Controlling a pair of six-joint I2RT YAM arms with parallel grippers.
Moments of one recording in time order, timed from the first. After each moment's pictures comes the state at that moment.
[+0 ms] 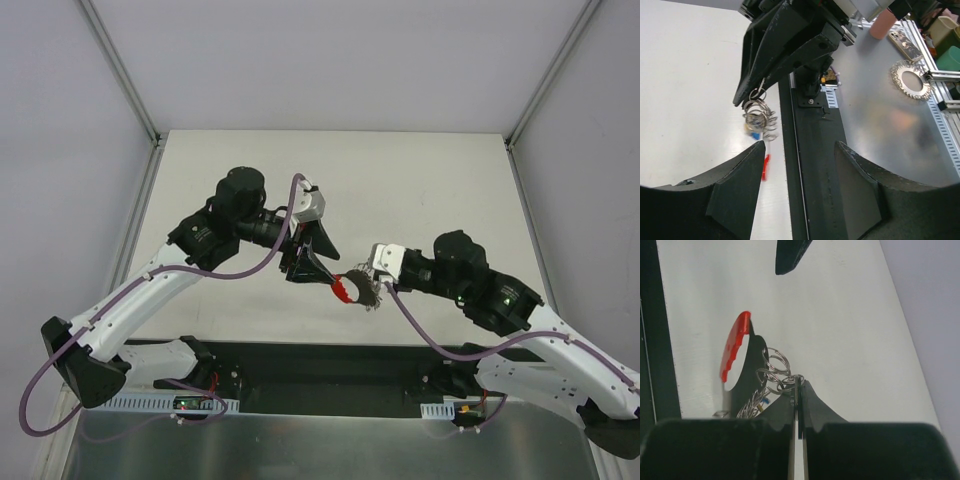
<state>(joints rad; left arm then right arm) -0.72 1.15 1.20 -0.41 1.02 0.03 0.91 0.77 0.90 -0.51 -0.19 -0.58</state>
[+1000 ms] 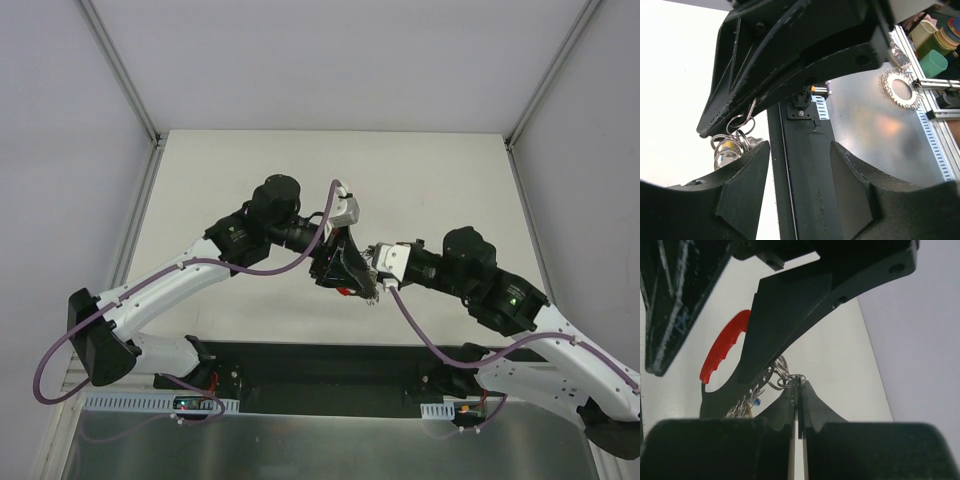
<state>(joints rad) -0.85 1.28 1.19 -0.24 0.98 -0.09 0.91 0.77 0.95 -0.47 -0.19 -0.72</state>
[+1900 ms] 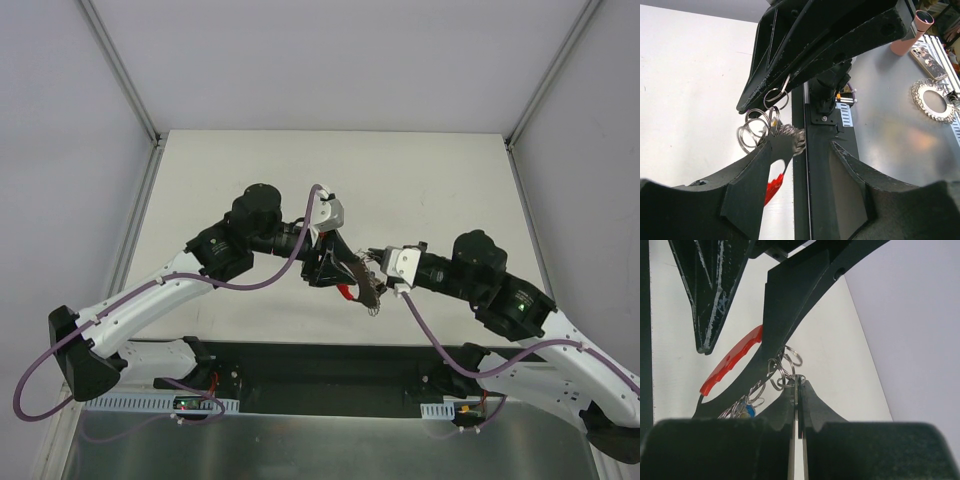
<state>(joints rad) -0.87 1.16 1.12 -0.21 0.80 -0.06 0.91 0.72 0.94 -0.43 -0.24 -0.69</state>
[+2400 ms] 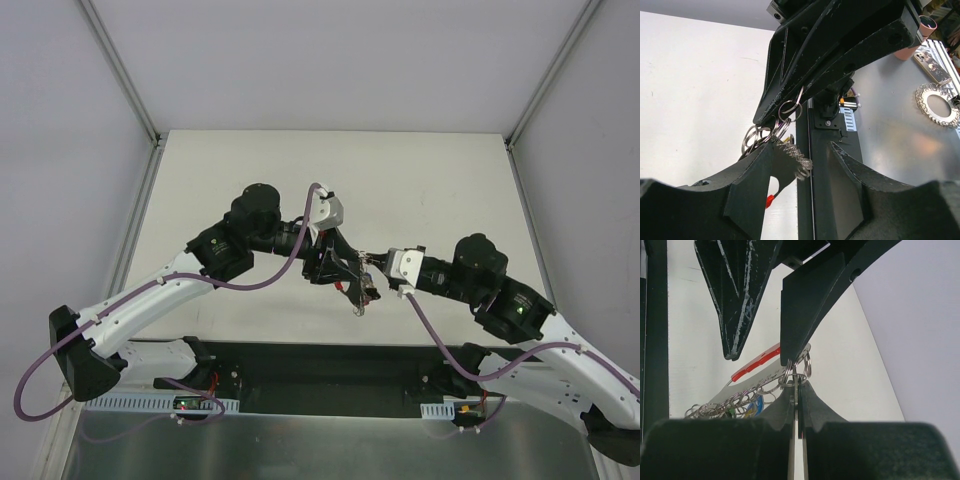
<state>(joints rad) -0.87 1.16 1.11 -0.17 0.80 -0.07 0.91 0.70 0.89 -0.39 -0.29 -0.63</state>
